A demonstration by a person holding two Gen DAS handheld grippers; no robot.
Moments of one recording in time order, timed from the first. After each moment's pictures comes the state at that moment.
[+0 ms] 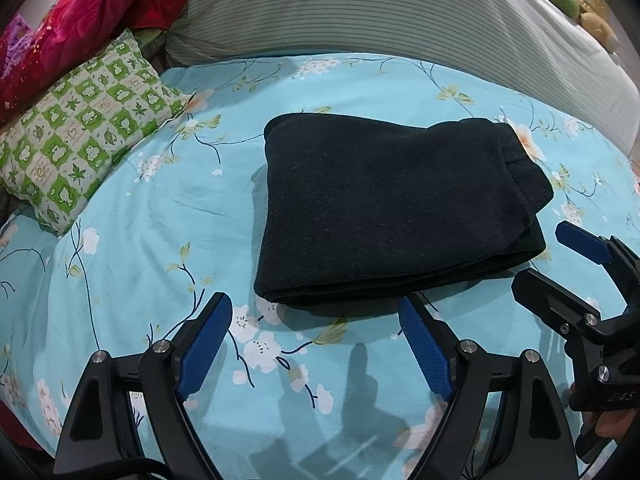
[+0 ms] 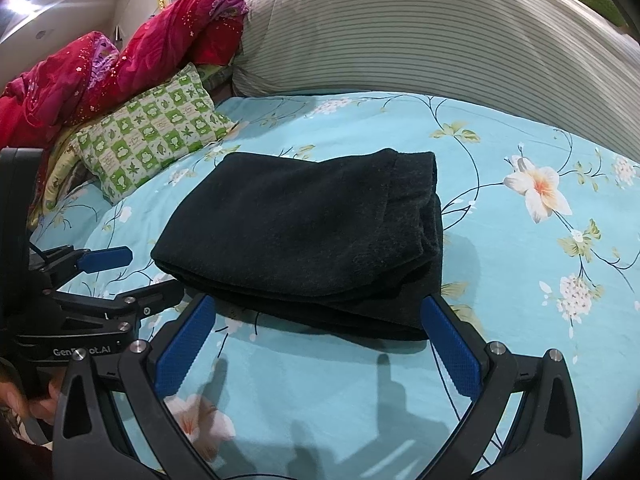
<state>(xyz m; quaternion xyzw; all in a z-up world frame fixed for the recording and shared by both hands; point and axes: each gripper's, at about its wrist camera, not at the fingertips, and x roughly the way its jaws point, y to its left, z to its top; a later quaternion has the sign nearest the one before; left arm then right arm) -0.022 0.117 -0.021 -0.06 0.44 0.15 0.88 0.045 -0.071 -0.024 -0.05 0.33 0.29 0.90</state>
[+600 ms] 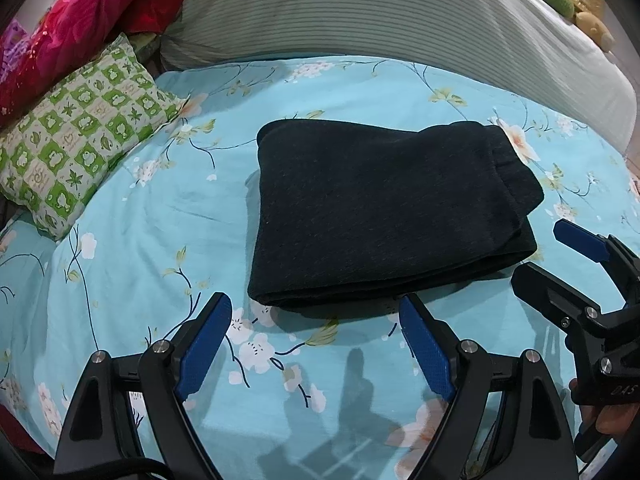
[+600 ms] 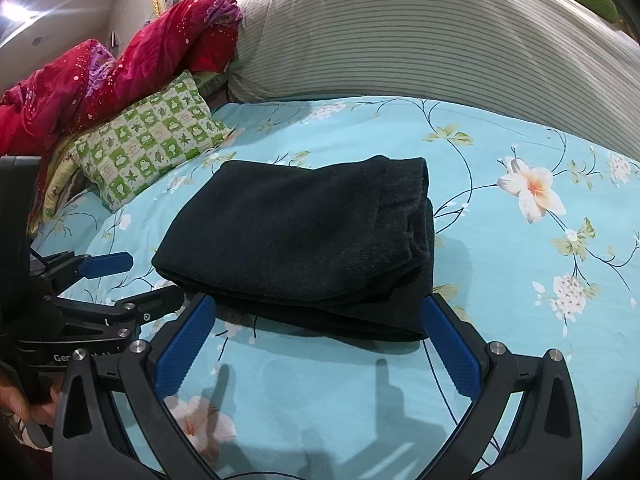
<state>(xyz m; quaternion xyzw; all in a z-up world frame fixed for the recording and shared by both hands) -0.022 0.113 -0.015 -0.06 0.44 0.14 0.89 0.048 -0.078 -0.017 -0.04 0.32 0.29 0.90</state>
